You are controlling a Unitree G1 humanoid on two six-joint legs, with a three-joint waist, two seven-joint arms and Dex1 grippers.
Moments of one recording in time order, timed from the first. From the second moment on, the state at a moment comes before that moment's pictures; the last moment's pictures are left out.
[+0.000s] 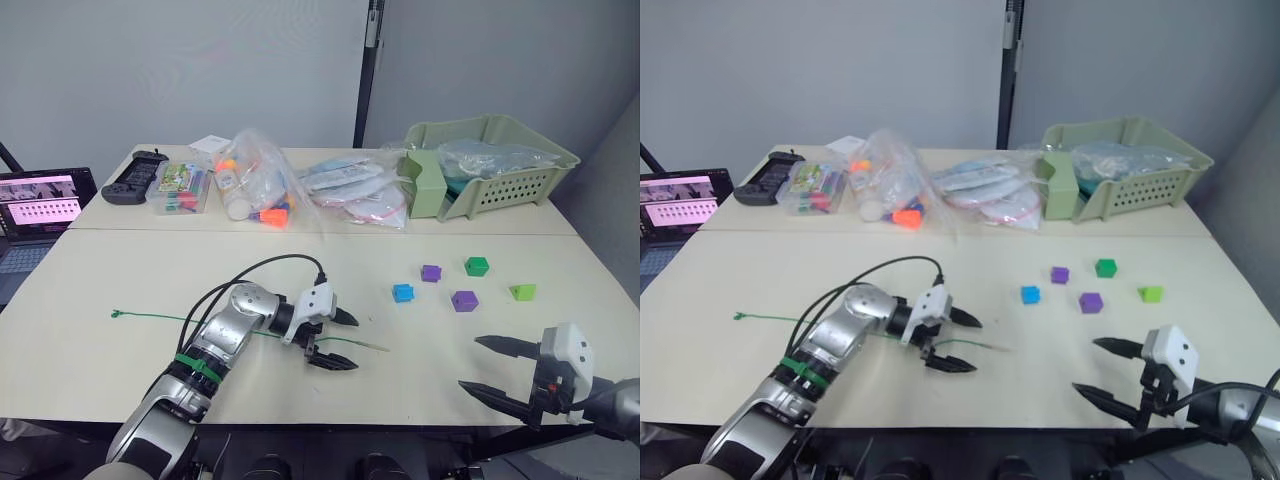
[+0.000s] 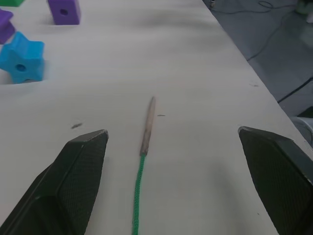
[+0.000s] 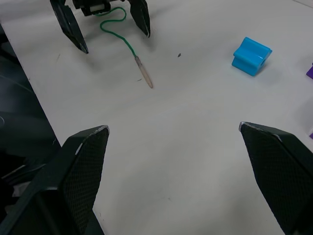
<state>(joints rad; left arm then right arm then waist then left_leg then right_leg) -0.66 0.36 -0.41 0.37 -0.16 0.10 -1.34 0.33 -0.81 -0.41 -0.36 0.55 0.29 1.10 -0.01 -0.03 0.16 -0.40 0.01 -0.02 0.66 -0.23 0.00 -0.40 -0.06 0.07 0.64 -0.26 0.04</state>
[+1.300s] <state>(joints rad) -0.77 0.28 -0.44 0.57 0.03 -0.06 -1.31 0.38 -0.72 -0.44 -0.40 0.54 0.27 0.99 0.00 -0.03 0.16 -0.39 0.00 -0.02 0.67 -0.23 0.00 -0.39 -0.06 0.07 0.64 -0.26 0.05</state>
